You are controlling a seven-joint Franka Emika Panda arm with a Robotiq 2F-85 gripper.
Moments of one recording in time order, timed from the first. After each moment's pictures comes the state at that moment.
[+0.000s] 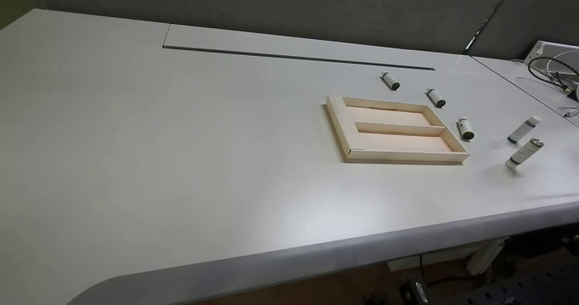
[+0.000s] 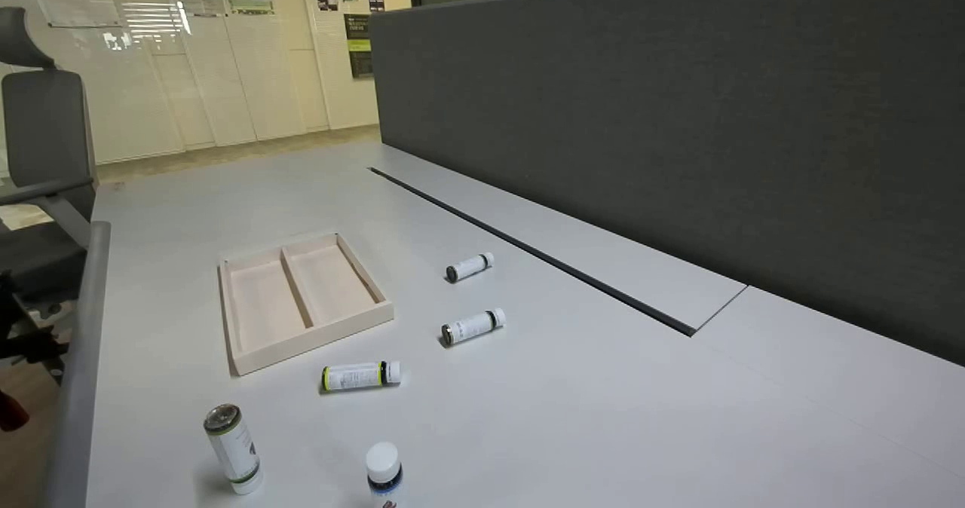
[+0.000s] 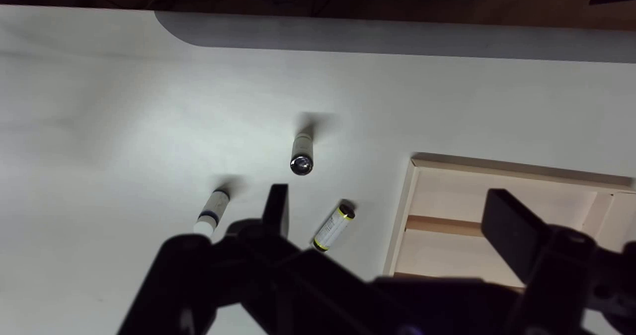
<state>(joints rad) -0.24 -0.57 -0.32 -2.76 -0.19 2.22 -0.42</state>
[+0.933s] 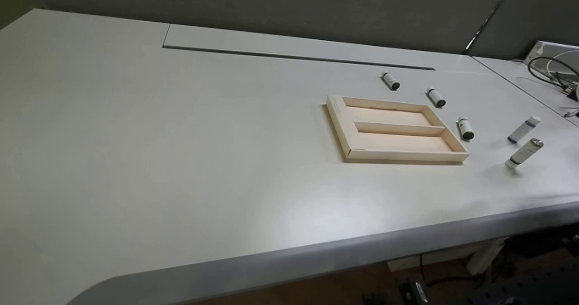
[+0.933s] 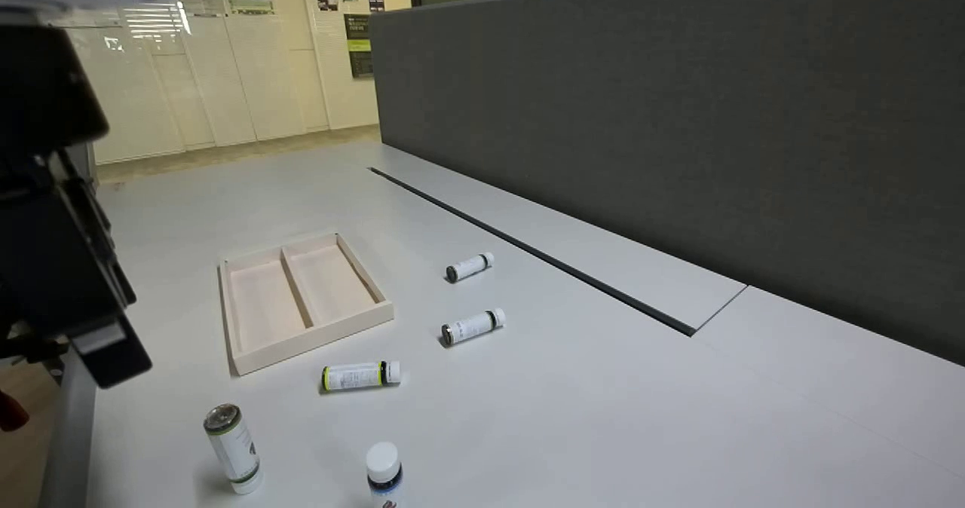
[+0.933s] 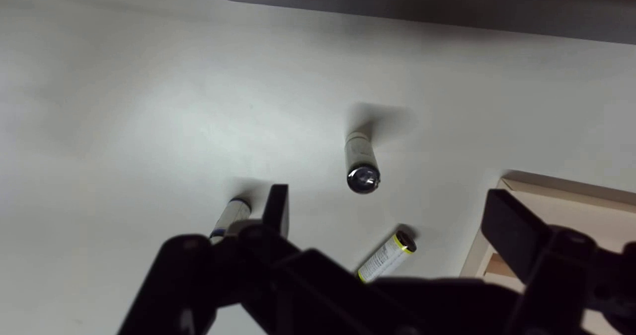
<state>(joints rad) -0.24 -0.13 -0.37 -2.75 -0.15 2.68 -0.56</state>
